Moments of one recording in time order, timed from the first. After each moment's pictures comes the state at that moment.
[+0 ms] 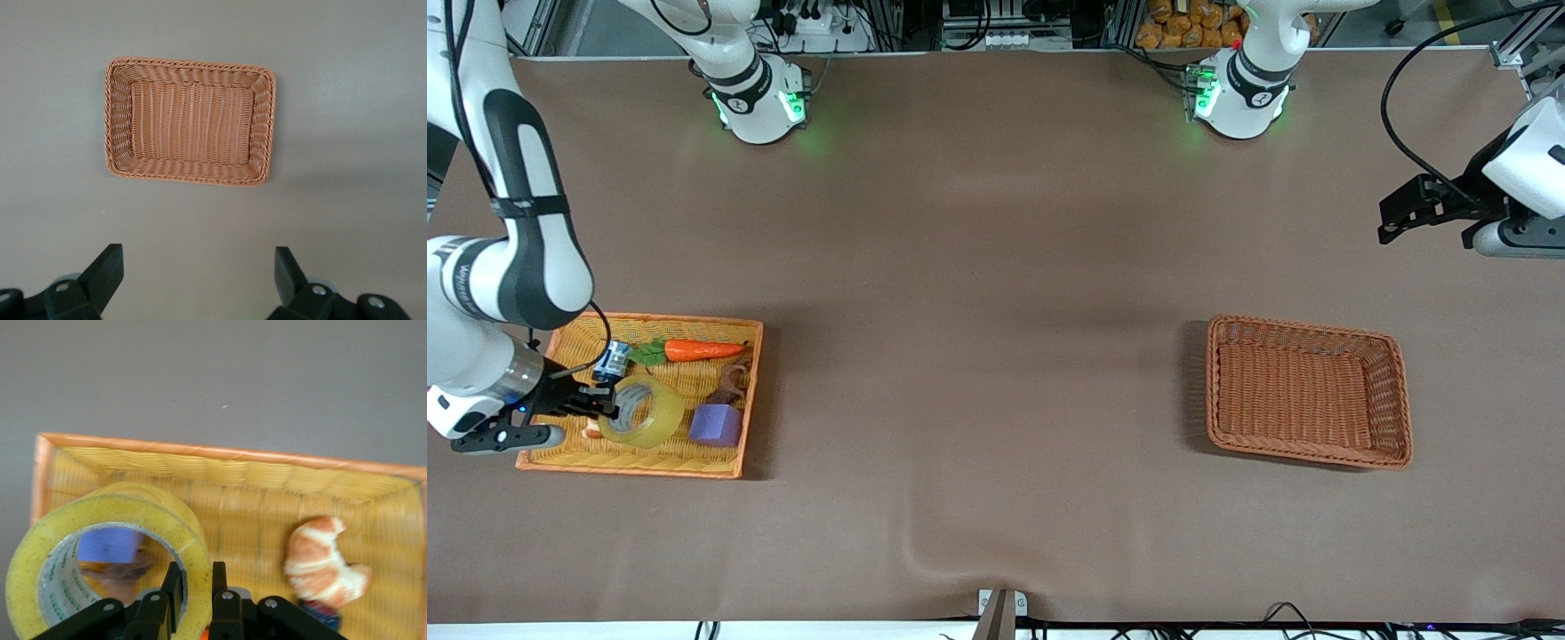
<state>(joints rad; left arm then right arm) 0.00 0.01 -0.09 -1.55 0.01 1.56 -0.02 -0.21 0.48 0.08 -1.64 0.07 2.19 -0.20</state>
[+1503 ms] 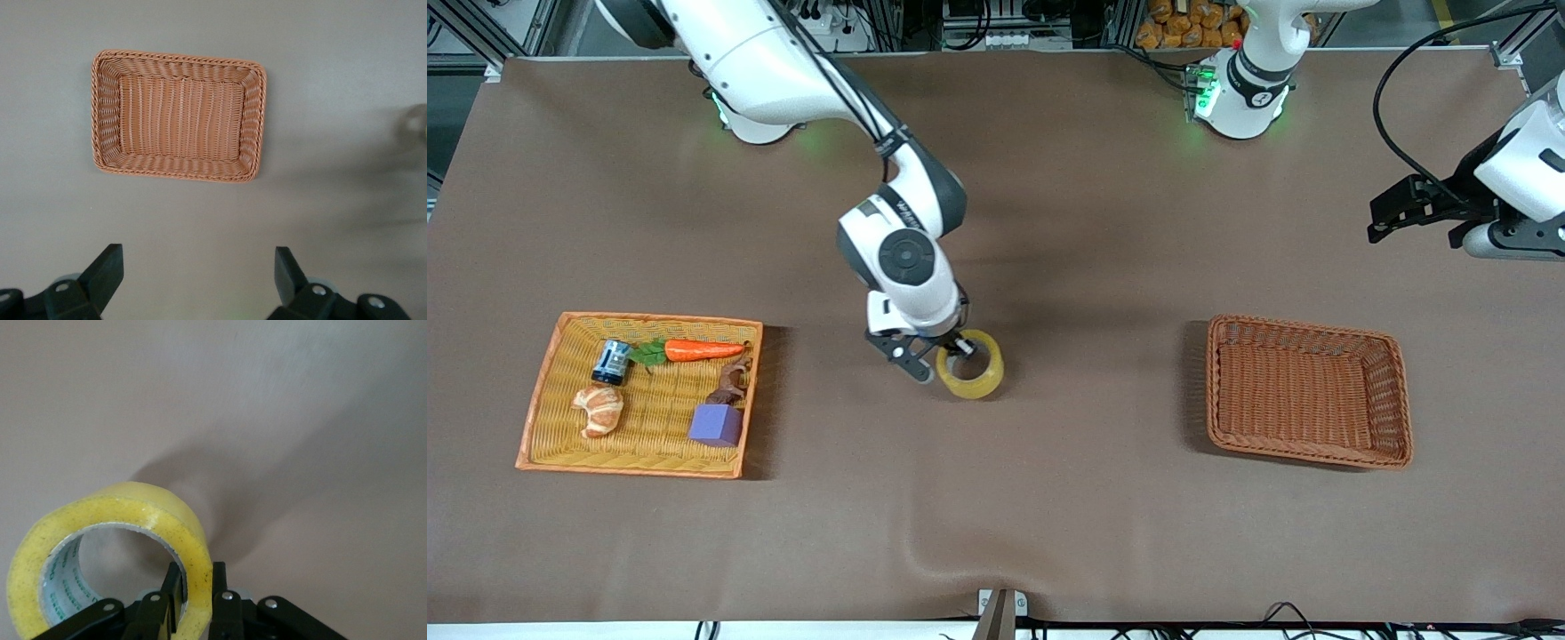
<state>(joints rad) 0.00 0.01 -0.09 -1.56 -0.02 1.56 -0.03 0.60 0.70 0.09 -1.51 -0.04 2.23 1.37</state>
